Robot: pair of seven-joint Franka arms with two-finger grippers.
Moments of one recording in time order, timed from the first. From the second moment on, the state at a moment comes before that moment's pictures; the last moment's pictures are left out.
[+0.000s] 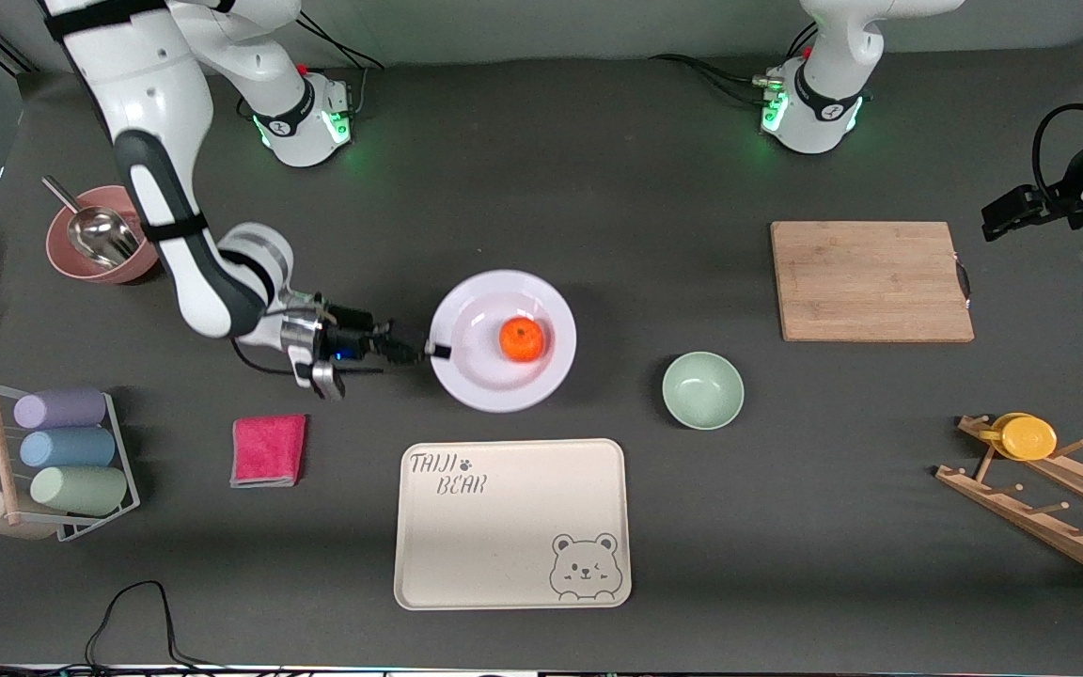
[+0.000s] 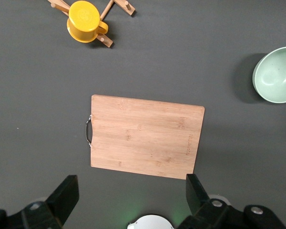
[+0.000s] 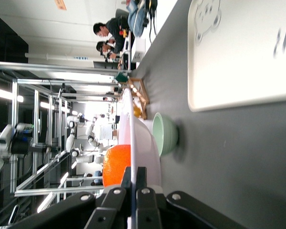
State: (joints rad) left arm -0.03 -0.15 0.05 -1.85 0.09 1.58 -0.08; right arm 0.26 0.53 -0.03 -2.02 1.82 1.98 -1.03
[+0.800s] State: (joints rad) left arm -0.04 -0.14 0.03 -1.79 0.08 1.54 -0.08; right arm 0.26 1.00 -0.13 -1.33 1.75 1.98 -0.80
